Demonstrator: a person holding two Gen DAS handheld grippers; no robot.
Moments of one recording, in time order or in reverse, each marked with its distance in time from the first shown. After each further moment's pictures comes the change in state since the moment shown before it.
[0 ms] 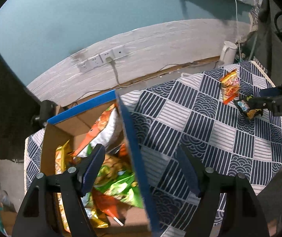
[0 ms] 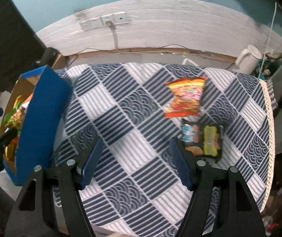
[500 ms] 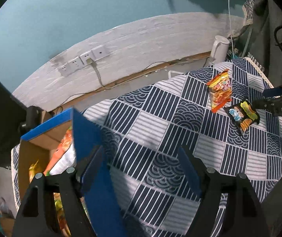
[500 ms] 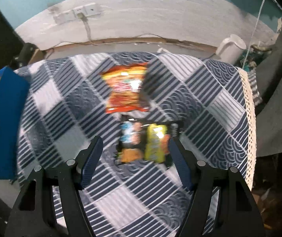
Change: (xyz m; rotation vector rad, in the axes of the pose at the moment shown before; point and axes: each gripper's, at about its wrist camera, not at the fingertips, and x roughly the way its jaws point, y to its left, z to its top) left arm 0.049 -0.058 0.039 0.037 0.030 -0.052; right arm 0.029 -0.100 0.006 0.020 0.074 -0.114
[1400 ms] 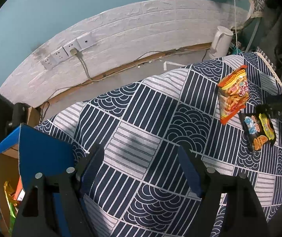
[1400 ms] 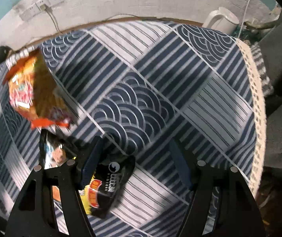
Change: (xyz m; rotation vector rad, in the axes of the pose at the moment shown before) left arm 0.080 -0.019 0.029 -0.019 0.084 -0.048; right arm 0.080 -0.073 0.013 0.074 0.126 -0.073
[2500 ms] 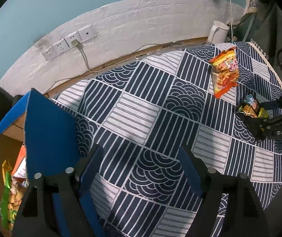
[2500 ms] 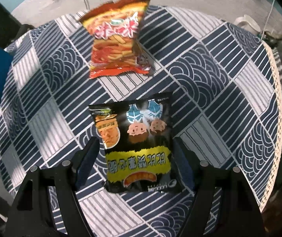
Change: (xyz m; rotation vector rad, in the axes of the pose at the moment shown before) left arm -0.017 0.006 -0.042 0.008 0.029 -0.023; right arm -0.023 0.071 -0.061 -0.116 0.022 0.102
